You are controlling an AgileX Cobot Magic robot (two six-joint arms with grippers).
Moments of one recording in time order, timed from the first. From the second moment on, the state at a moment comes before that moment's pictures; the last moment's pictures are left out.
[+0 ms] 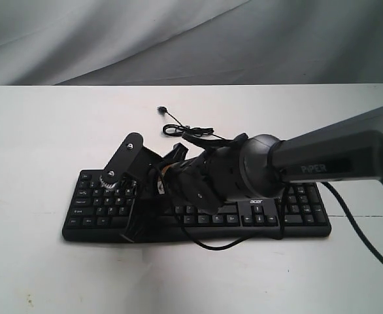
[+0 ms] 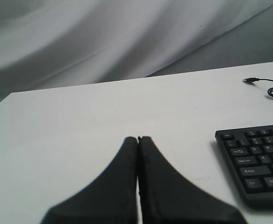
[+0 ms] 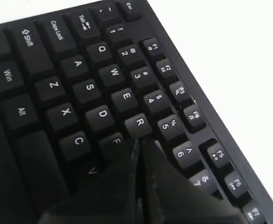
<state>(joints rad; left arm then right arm) 0.13 0.00 0.00 0.17 0.28 -0.04 0.82 2.12 -1.23 -0.08 -0.01 -0.29</state>
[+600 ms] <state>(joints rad) 0.13 0.00 0.00 0.17 0.28 -0.04 0.82 2.08 -1.23 -0.08 0.02 -0.29</state>
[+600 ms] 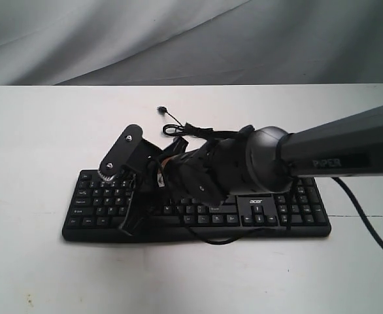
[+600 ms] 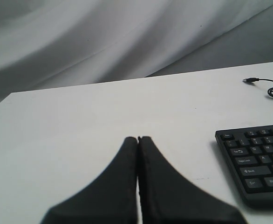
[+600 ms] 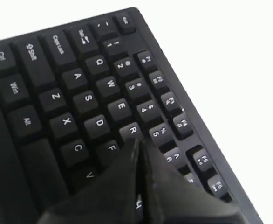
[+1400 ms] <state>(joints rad) 0.13 0.00 0.00 0.17 0.28 -0.04 0.86 2.05 -1.14 -0.08 -0.02 -0.28</state>
